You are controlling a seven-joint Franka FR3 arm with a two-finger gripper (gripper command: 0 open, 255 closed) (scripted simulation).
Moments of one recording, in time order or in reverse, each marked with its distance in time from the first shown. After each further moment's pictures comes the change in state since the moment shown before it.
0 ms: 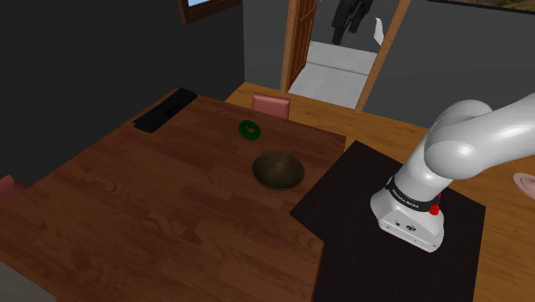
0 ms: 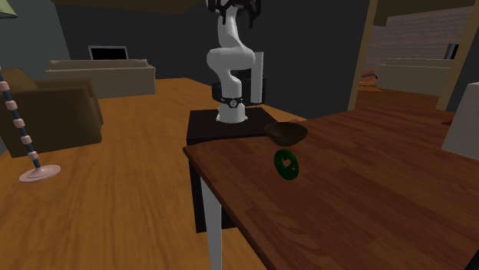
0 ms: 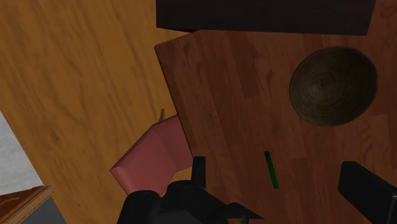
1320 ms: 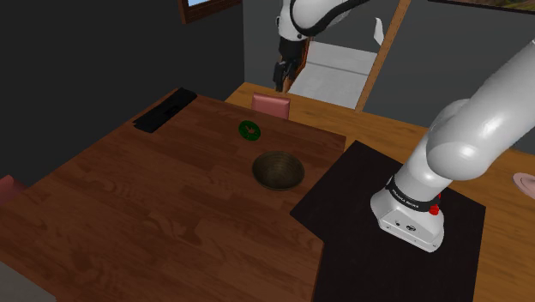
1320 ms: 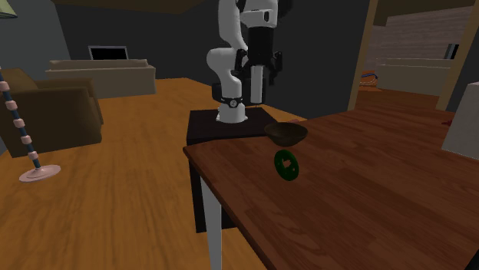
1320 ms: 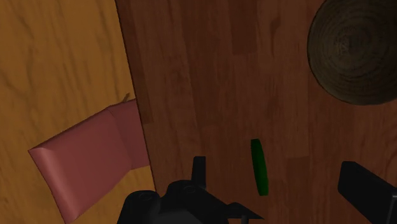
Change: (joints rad) arm 0.063 0.549 -0.013 0.003 0.050 0.483 -0.086
